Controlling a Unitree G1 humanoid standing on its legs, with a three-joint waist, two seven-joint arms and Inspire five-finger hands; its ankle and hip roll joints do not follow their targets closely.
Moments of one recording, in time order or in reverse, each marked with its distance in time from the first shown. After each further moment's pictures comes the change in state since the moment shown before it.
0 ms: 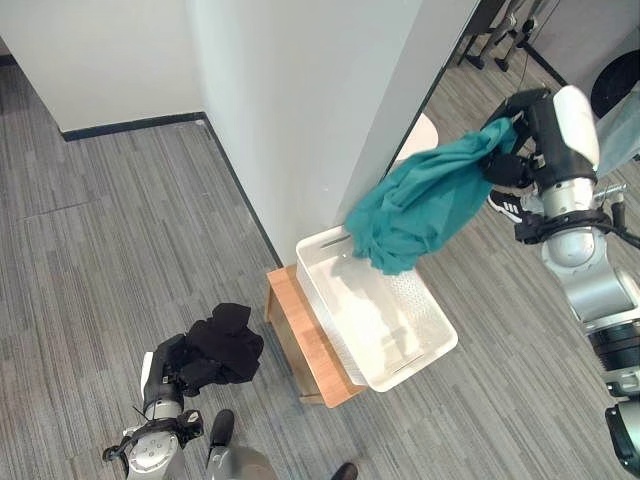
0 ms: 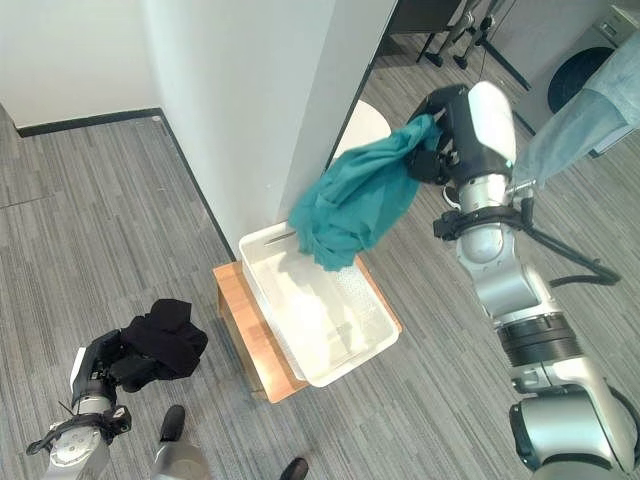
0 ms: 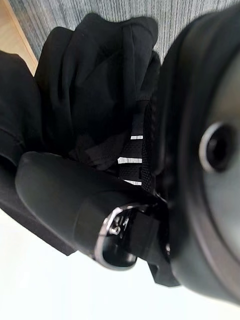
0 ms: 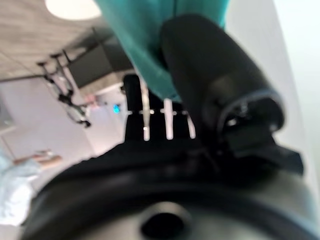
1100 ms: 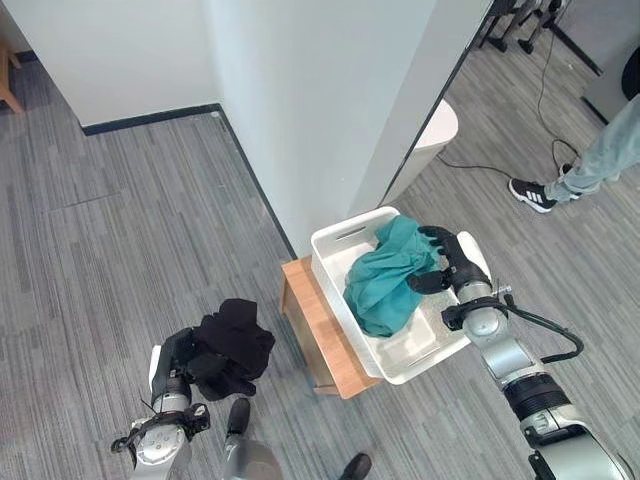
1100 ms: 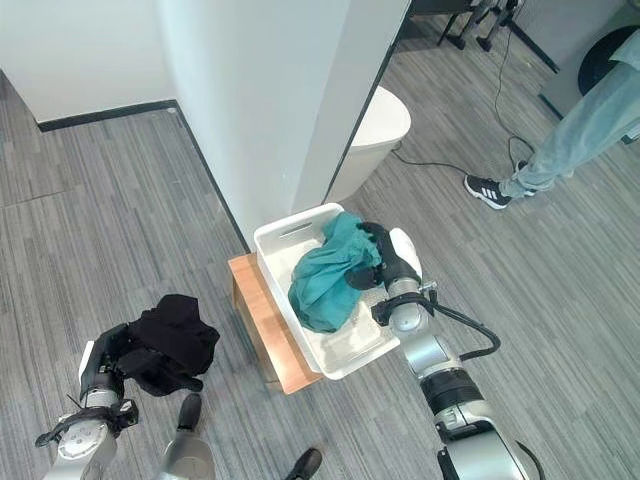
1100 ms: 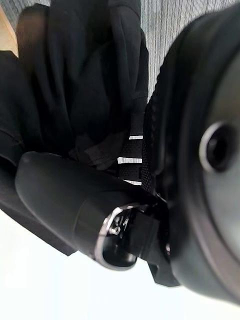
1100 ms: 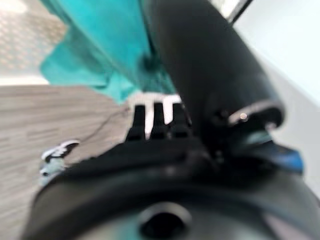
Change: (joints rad) left arm -0.035 -0.013 -0.015 0.003 -0.002 0.001 -0.005; right arm 0.148 0.306 0.050 0.200 -0.022 0.067 0.076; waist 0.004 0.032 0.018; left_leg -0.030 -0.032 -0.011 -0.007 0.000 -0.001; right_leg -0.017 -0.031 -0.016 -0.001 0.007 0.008
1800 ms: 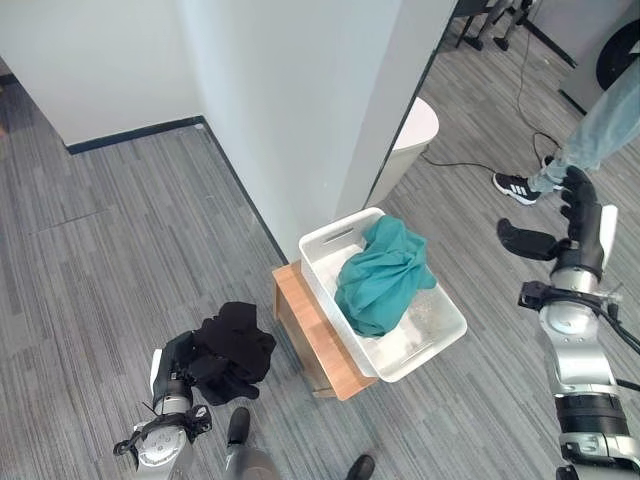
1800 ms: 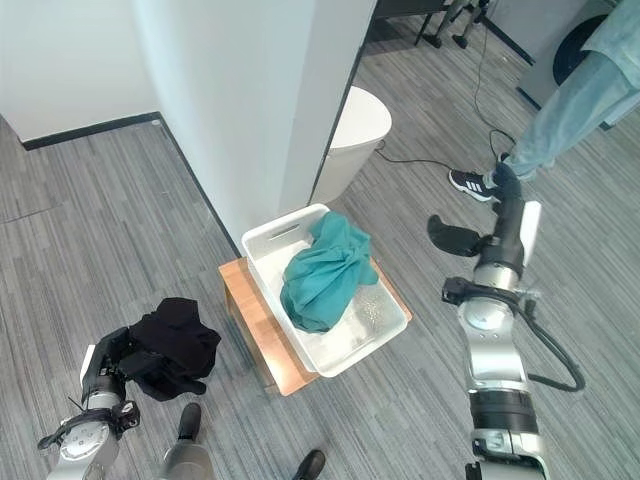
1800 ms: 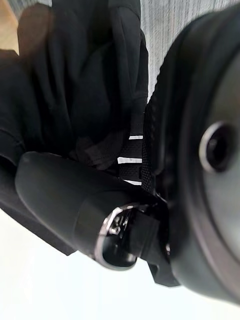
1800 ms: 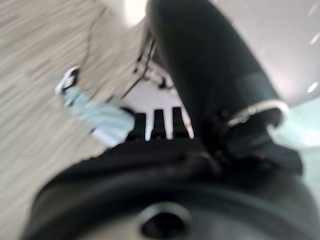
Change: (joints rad) left arm 0.001 -0.016 0.051 -0.018 -0.008 0.023 0.010; right arm 0.292 -0.004 -0.499 -0.240 0.256 -0.065 -0.173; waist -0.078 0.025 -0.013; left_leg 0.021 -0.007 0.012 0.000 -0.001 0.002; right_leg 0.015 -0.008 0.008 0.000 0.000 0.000
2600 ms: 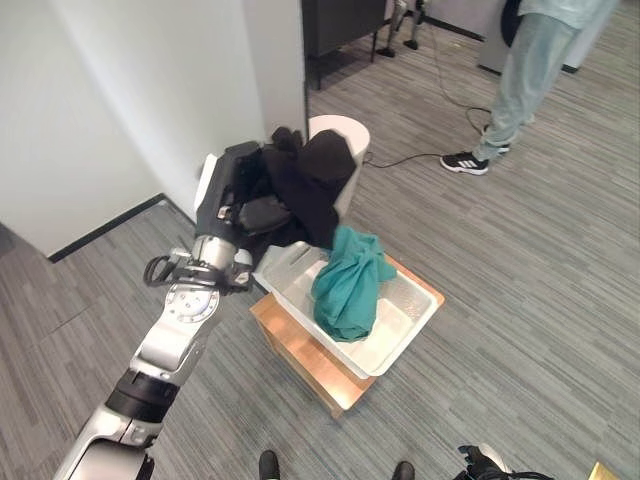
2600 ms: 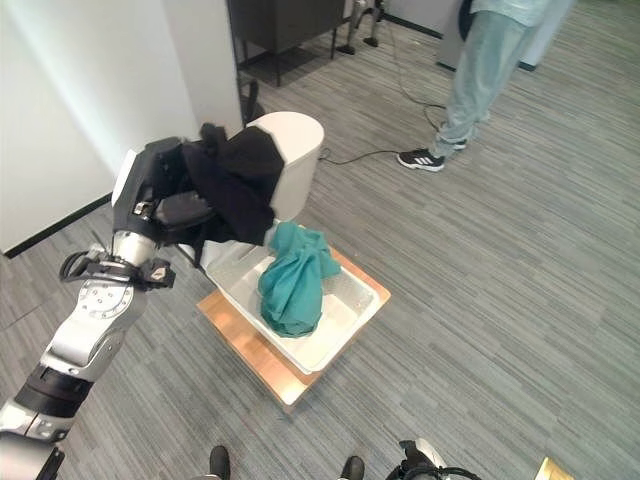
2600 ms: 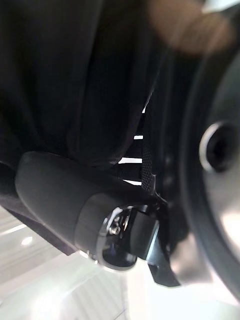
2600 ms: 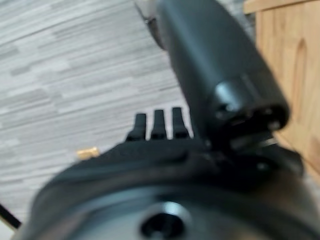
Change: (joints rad) left arm -0.745 0.268 -0.417 -0.204 -0.176 -0.005 0.019; right arm 0.162 0.196 0.490 0.865 -0.401 0.139 0.193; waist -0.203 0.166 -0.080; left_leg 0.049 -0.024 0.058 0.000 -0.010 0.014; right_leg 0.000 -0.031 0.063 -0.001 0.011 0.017
